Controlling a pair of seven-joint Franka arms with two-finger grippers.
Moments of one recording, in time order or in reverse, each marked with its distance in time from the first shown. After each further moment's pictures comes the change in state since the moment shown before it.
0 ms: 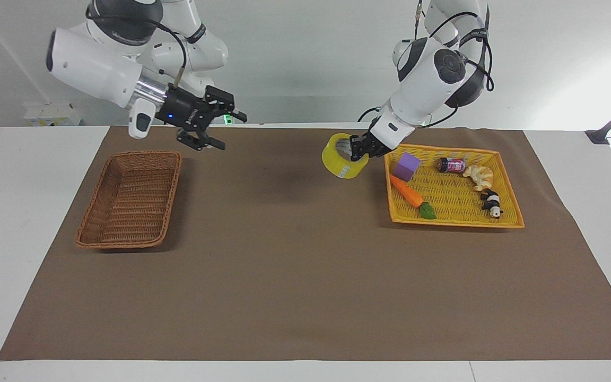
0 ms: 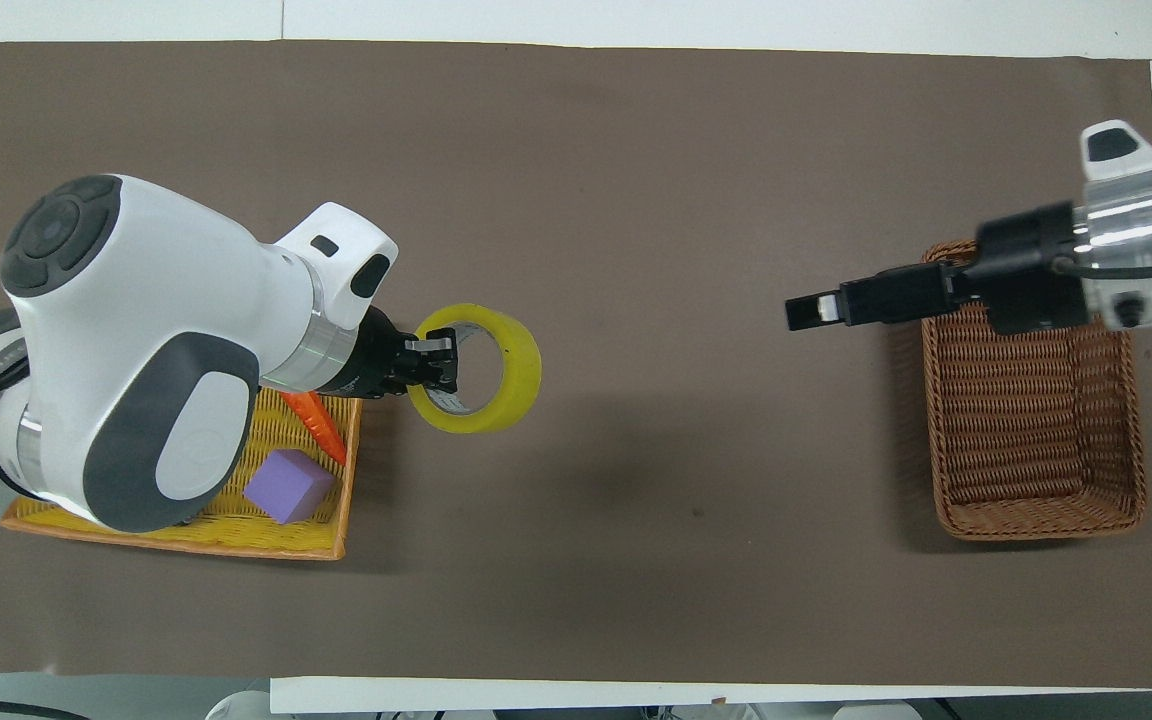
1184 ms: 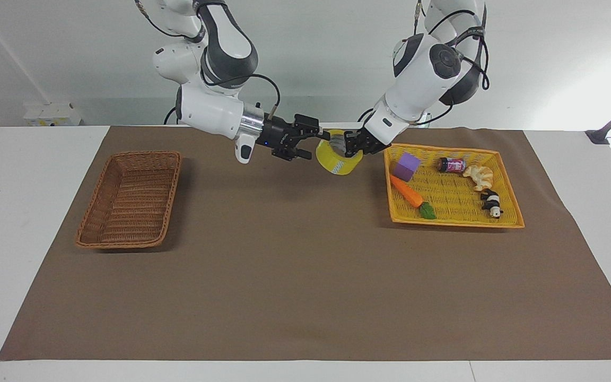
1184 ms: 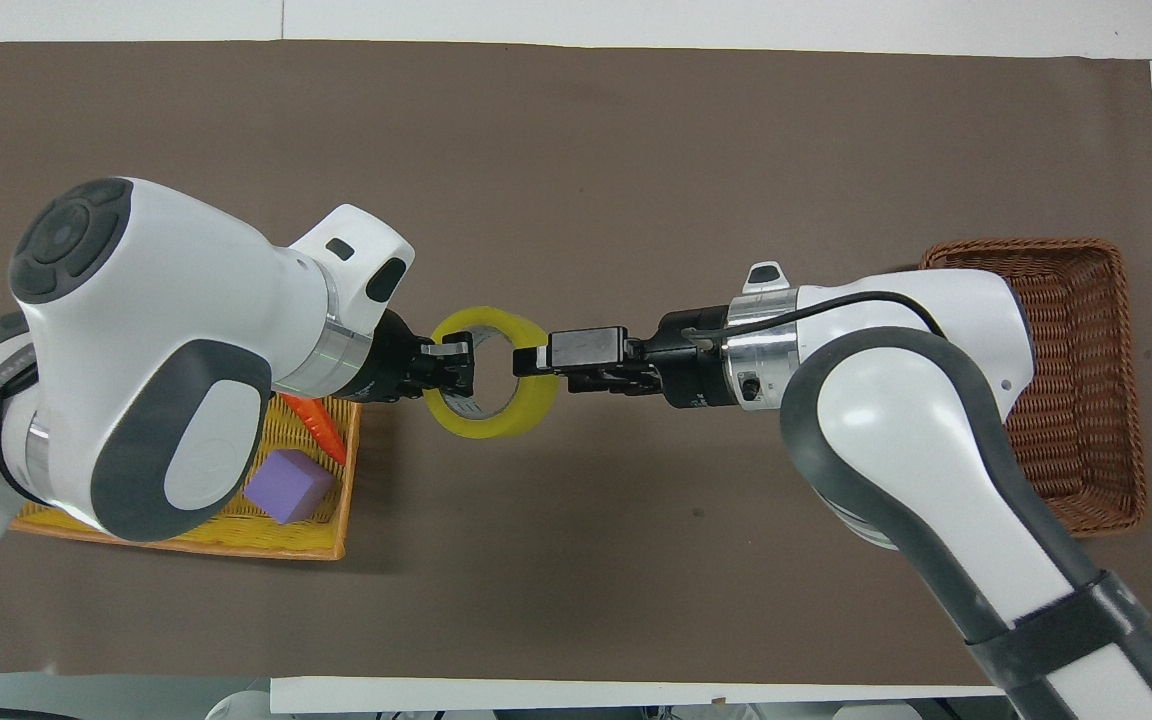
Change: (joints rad) left arm -0.014 0.000 0.000 0.011 -0.004 0.000 -0.002; right arm 0.321 0.065 0.001 -0.143 0.269 0.314 0.086
